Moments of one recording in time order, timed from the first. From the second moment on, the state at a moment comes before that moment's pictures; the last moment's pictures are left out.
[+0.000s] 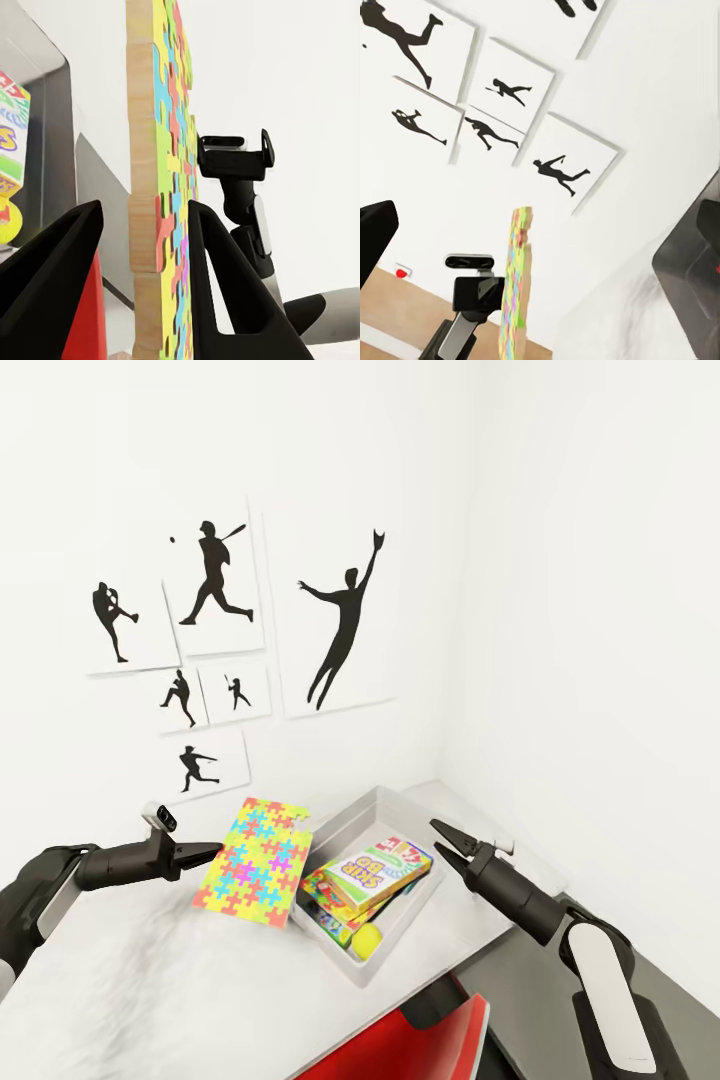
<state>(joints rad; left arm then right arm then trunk) -0.71 0.49 -0.10 -0.81 0.44 1.03 -1.56 -0.27 0.04 -0.18 -1.59 -1.01 0.88 0.41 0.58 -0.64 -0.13</state>
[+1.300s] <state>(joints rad) -0.72 0.49 -0.10 -0.81 0.44 1.03 -1.56 -0.27 0.04 -0.18 -1.58 -1.01 0.87 0.41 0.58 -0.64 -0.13</state>
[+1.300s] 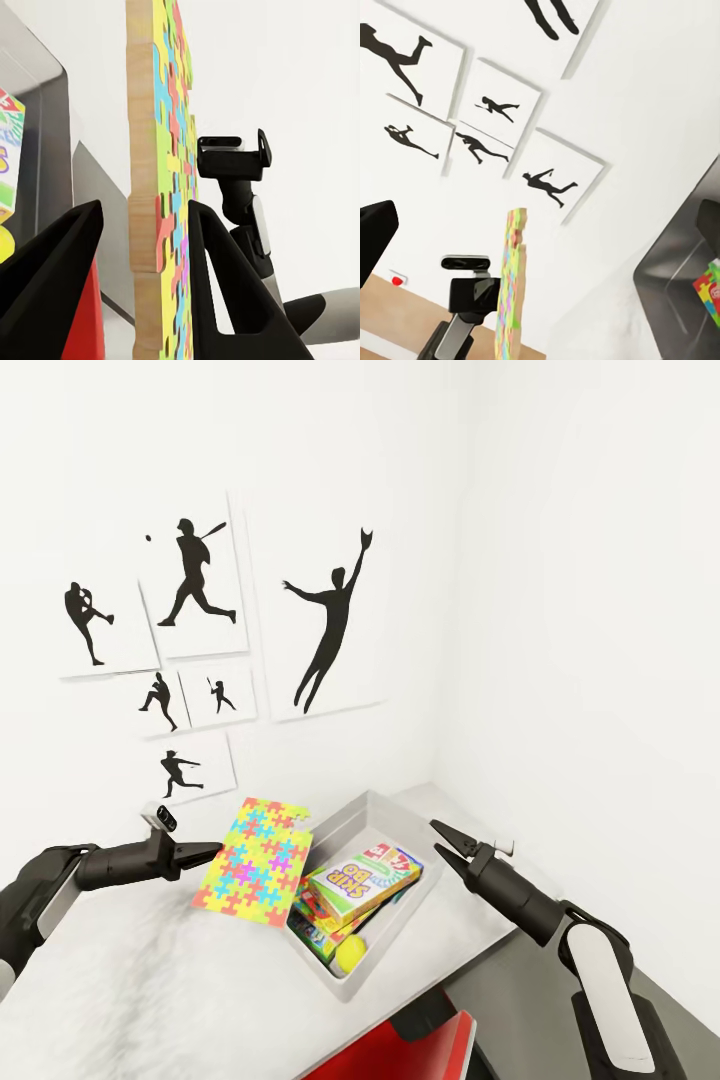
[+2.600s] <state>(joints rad) -1.03 0.17 -0.10 -0.57 0.27 1.03 -1.15 -0.27 0.03 -0.19 -1.58 -1.01 0.88 0.41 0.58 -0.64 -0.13</state>
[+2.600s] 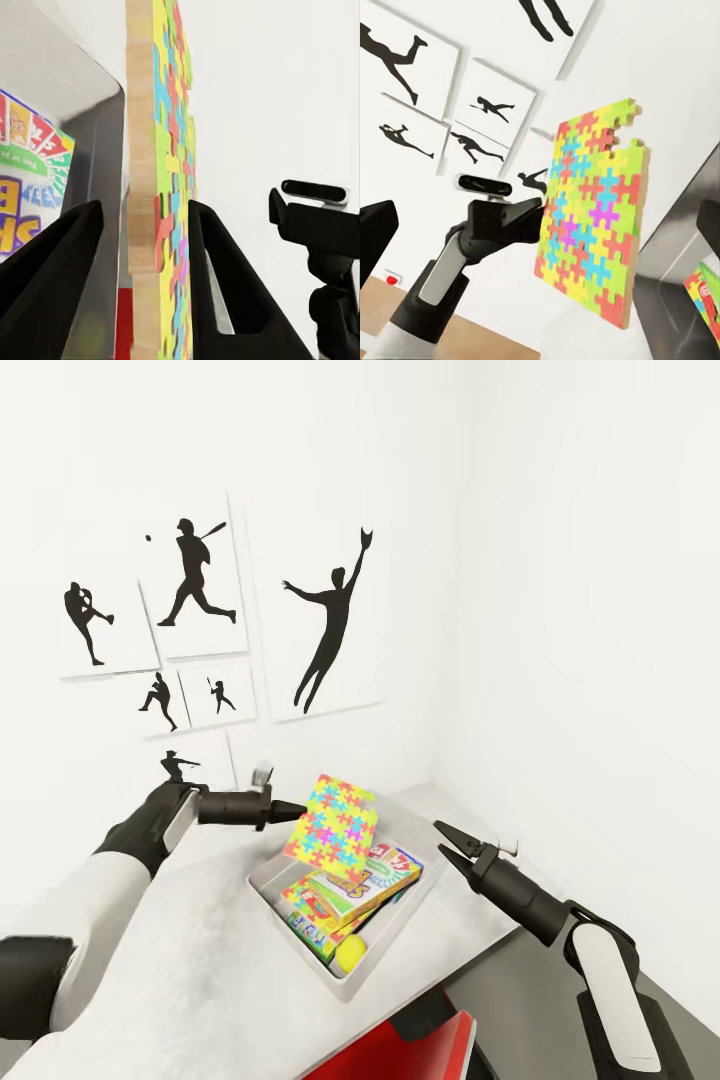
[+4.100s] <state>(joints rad) -1.10 0.09 -0.11 -0.32 0.08 0.76 -1.06 -0.27 0.02 -0.15 -1.59 -1.01 1.04 0.29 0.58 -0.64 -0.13</state>
